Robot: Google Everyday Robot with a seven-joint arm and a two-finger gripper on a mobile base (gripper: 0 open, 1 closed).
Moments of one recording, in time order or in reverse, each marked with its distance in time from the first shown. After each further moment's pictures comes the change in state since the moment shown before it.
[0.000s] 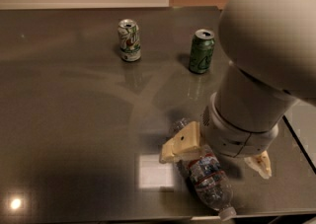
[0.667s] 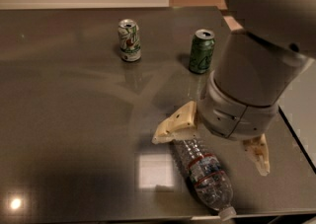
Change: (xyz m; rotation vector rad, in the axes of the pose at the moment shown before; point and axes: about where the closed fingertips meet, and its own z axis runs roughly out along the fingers) arm 0.002 -0.018 -0.030 0.046 -0.053 0.143
